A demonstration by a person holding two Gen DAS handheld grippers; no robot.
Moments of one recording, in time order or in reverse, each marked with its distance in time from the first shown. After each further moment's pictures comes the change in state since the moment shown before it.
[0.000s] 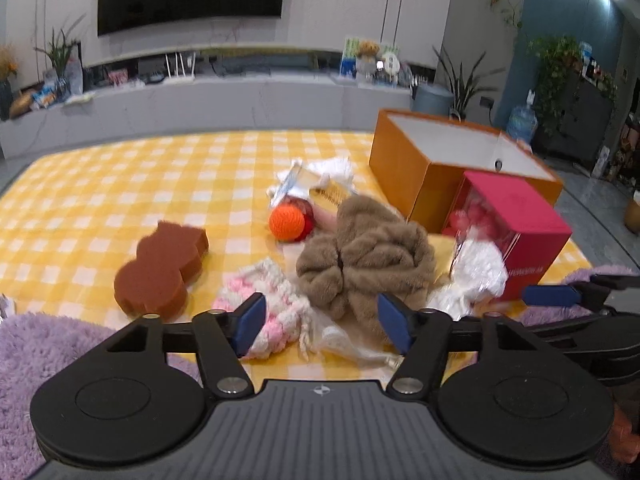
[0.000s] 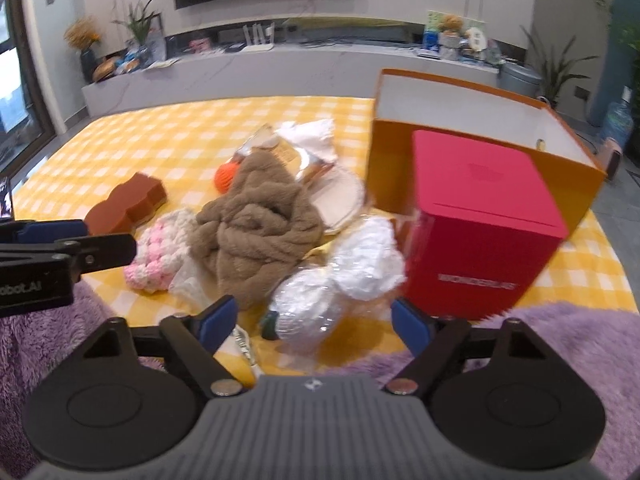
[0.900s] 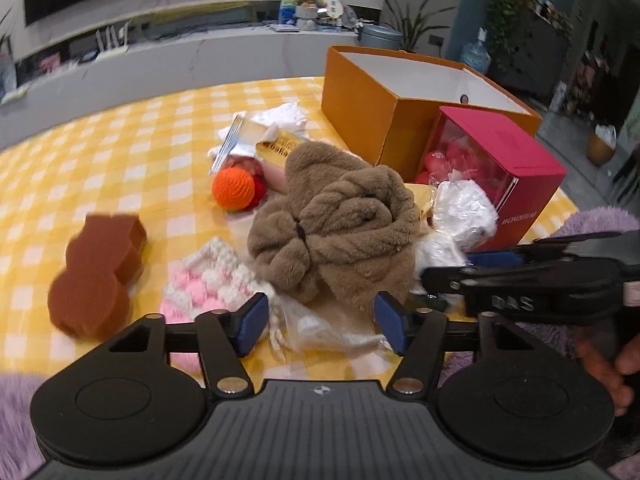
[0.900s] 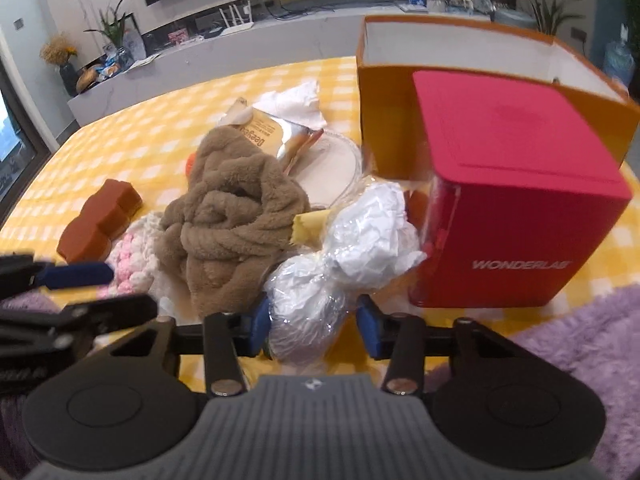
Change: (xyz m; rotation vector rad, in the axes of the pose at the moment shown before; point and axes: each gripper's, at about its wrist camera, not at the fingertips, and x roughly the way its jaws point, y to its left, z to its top) left arm 0.052 -0.008 0.009 0.160 0.134 -0.124; right arm 0.053 -0.021 0.007 0.132 0.084 0.039
